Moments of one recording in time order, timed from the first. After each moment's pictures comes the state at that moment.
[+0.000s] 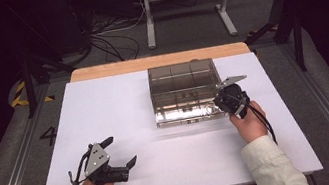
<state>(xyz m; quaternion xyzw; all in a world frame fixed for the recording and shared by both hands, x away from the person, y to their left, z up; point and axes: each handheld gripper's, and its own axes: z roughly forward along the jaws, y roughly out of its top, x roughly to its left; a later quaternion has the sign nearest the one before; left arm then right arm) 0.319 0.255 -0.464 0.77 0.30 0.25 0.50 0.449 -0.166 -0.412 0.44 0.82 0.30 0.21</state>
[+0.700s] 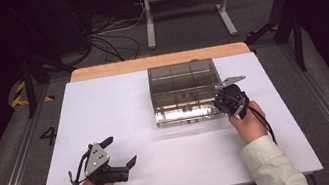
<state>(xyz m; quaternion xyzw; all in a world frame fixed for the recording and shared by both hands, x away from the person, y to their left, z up) 0.319 0.255 -0.464 0.77 0.30 0.25 0.50 0.448 -0.164 -0.412 0.43 0.82 0.30 0.22</state>
